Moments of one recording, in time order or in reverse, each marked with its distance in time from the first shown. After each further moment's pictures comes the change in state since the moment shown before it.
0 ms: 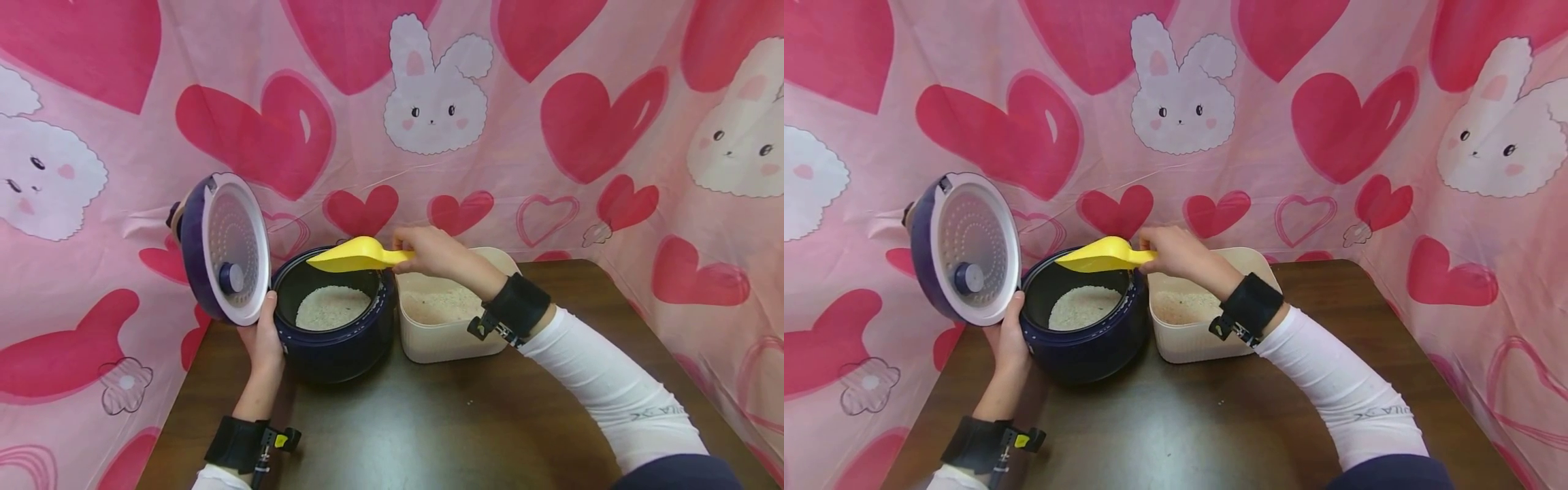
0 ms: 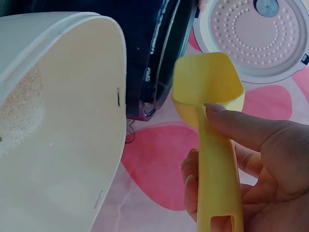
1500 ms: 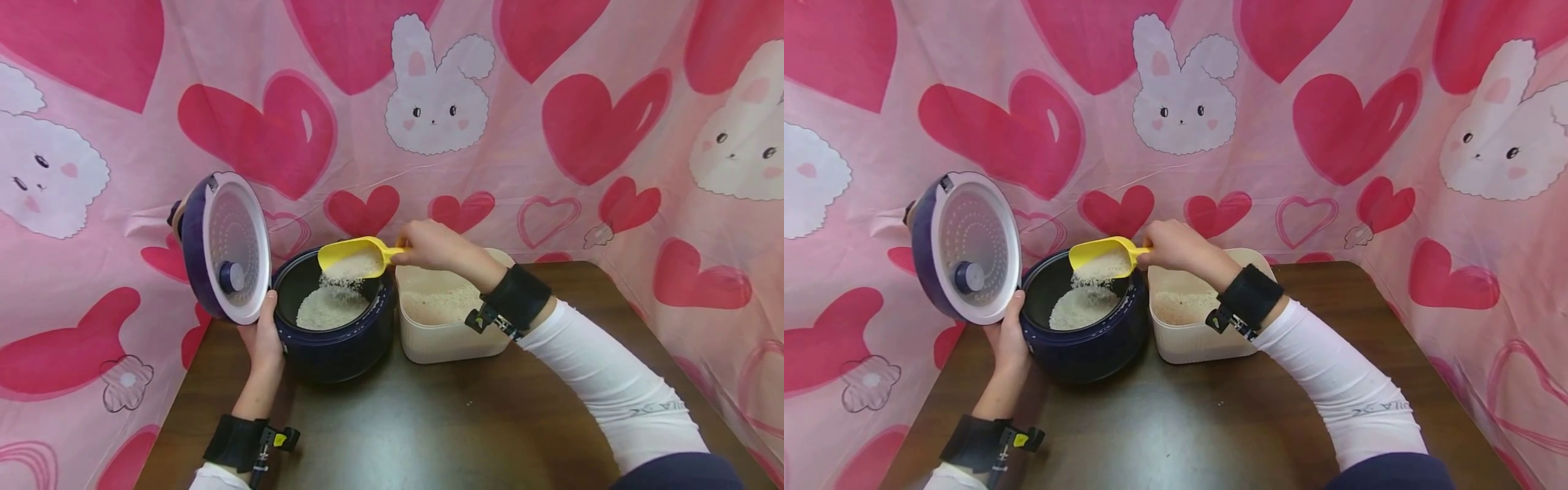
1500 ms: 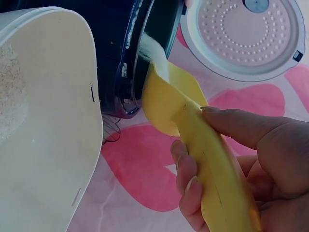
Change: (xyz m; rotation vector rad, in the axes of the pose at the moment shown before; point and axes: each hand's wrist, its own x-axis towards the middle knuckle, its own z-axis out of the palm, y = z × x) left_hand 0.000 -0.001 0.001 -0.012 0.006 0.000; right_hand 0.007 -0.009 -0.015 -0.047 -0.084 0.046
